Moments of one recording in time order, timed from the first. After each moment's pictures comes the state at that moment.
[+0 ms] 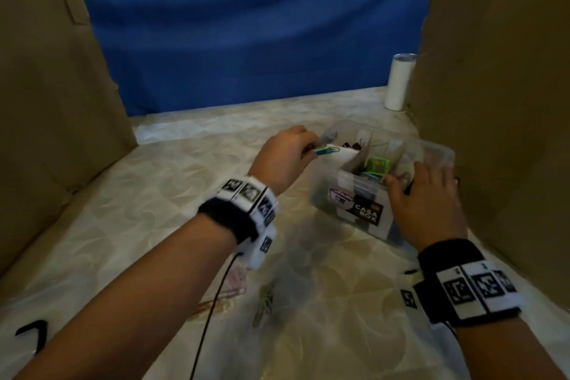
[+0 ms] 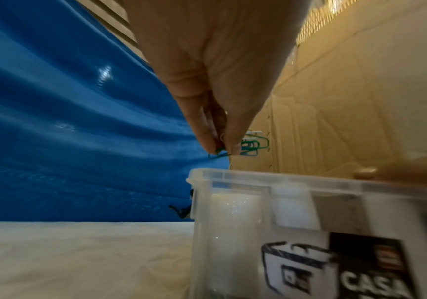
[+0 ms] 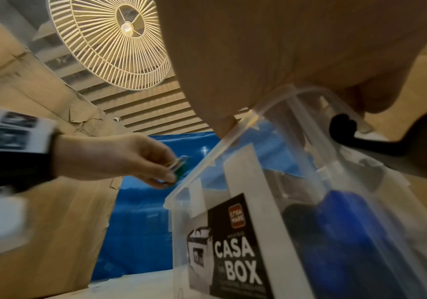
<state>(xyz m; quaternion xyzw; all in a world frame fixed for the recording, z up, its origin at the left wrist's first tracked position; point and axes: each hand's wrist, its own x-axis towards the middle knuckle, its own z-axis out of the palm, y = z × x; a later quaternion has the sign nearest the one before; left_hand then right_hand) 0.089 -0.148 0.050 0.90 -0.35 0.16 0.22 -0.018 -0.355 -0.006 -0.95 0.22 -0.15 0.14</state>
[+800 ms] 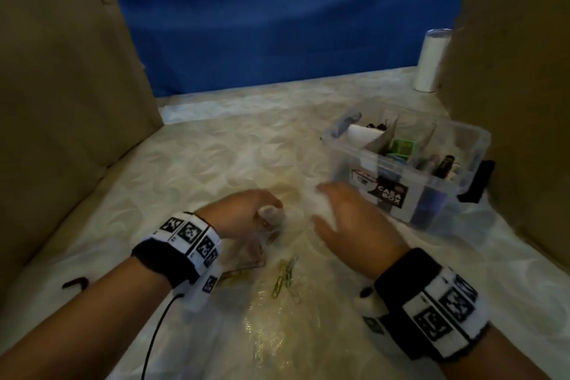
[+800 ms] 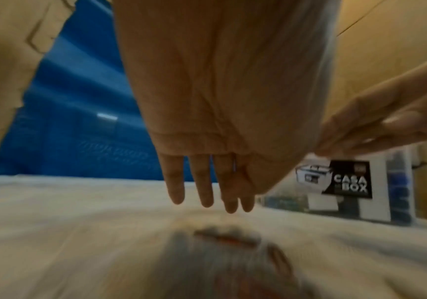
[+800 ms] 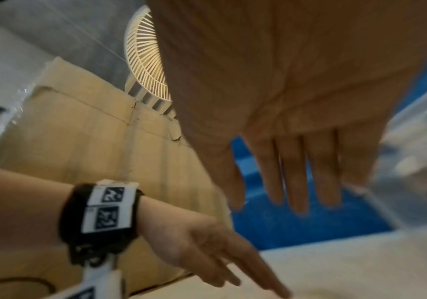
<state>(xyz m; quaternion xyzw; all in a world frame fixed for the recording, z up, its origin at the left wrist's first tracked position) 0.035 -0.038 0.000 0.95 -0.24 -0.19 0.09 -0.053 -0.239 0.006 -0.96 -0.09 -0.03 0.25</state>
